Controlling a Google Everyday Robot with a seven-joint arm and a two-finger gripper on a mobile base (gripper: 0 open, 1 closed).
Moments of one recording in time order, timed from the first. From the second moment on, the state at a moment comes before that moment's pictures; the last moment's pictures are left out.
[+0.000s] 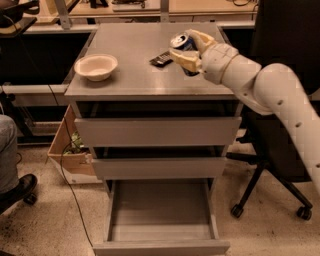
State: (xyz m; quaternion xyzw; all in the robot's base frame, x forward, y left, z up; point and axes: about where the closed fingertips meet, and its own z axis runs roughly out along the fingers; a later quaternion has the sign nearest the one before) arm 0.709 -0.079 0.978 -0.38 0.53 0.16 0.74
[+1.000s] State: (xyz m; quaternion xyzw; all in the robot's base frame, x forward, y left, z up) arm 0.743 -0.078 0.963 -0.25 0.54 0.22 0.78
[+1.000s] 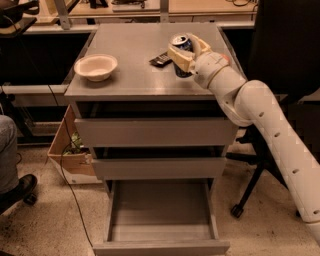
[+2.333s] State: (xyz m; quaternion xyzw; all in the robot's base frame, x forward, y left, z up) arm 0.755 -0.096 0.904 -0.18 0.58 0.22 0.76
